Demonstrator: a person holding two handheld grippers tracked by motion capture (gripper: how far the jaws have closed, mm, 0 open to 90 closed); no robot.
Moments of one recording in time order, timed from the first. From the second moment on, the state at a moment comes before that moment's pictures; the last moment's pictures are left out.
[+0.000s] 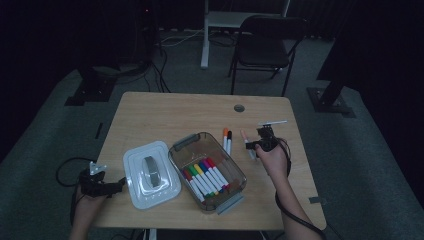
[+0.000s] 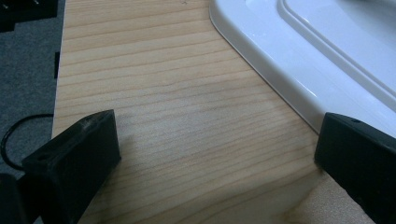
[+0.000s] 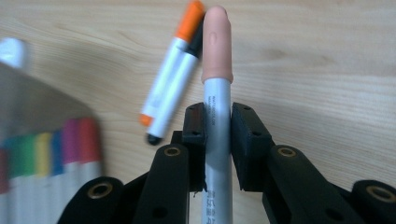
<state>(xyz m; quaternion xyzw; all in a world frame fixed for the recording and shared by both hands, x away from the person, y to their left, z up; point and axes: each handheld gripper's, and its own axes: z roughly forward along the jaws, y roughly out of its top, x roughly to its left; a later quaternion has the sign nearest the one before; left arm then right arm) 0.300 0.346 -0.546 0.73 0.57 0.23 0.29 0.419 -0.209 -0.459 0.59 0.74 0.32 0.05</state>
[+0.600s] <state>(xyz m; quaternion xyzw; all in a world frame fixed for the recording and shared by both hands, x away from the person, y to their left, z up) 0.300 0.346 -0.546 0.73 0.57 0.23 0.29 0.368 -0.156 -0.375 0.47 0.77 0.42 0.03</state>
